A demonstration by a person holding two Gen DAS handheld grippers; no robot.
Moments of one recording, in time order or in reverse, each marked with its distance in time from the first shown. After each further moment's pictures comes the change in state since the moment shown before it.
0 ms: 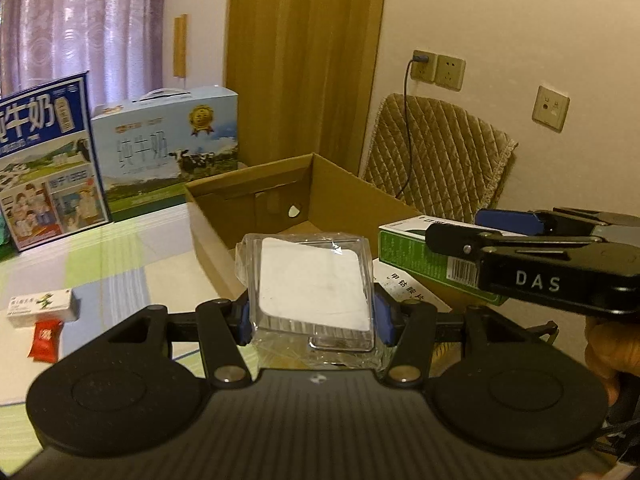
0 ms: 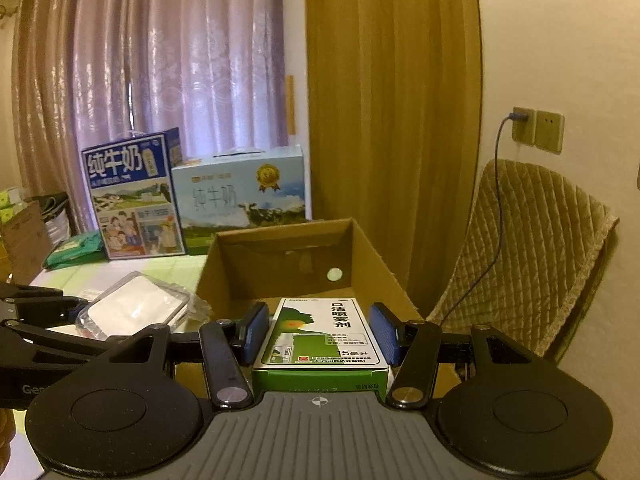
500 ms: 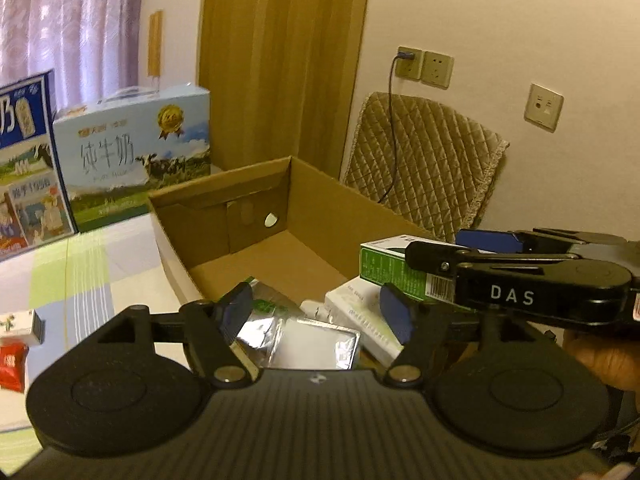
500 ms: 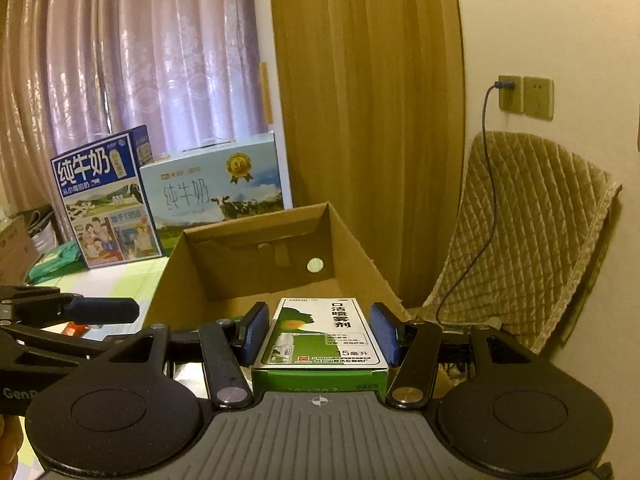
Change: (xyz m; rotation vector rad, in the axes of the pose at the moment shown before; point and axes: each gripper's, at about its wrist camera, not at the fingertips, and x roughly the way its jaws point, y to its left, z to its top) left arm 0.041 0.002 0.011 0.000 -0.001 -0.060; right arm 0.037 -0.025 -0.003 0.070 0.030 -0.012
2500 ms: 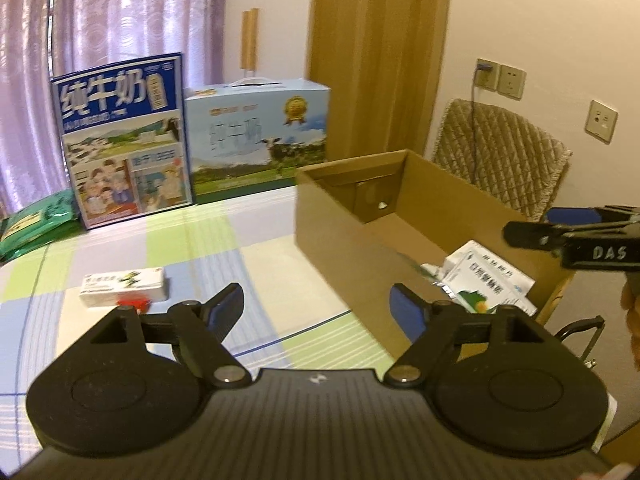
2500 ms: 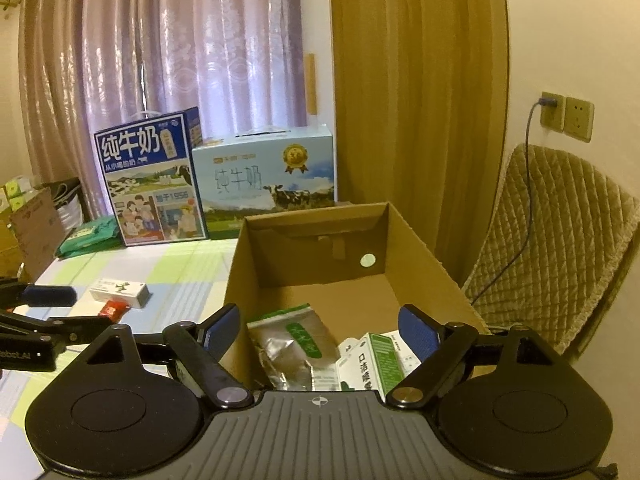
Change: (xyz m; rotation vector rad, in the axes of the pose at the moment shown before) left arm -0.092 0.094 -0.032 -0.063 0.000 0.196; right arm -0.015 0.067 0.005 -0.077 0.034 0.054
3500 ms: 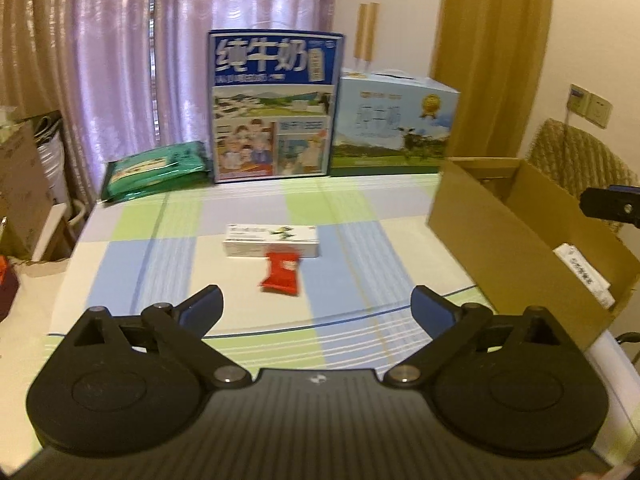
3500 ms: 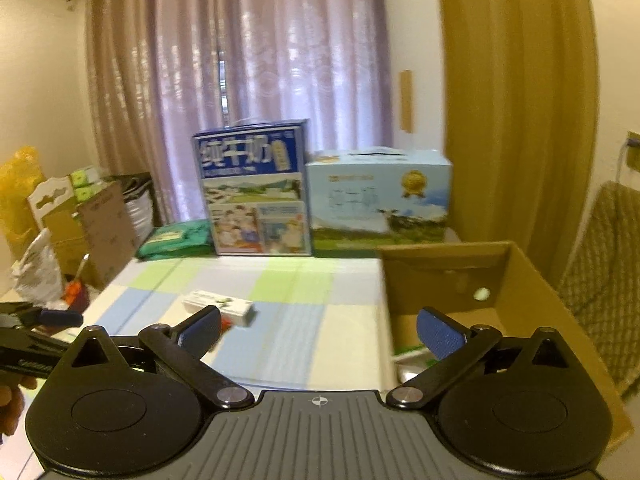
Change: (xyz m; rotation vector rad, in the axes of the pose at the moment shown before) left arm -0.062 0.126 -0.031 -0.152 0.031 0.198; right arm 0.009 0.120 0.027 -0.096 -0.017 0.205
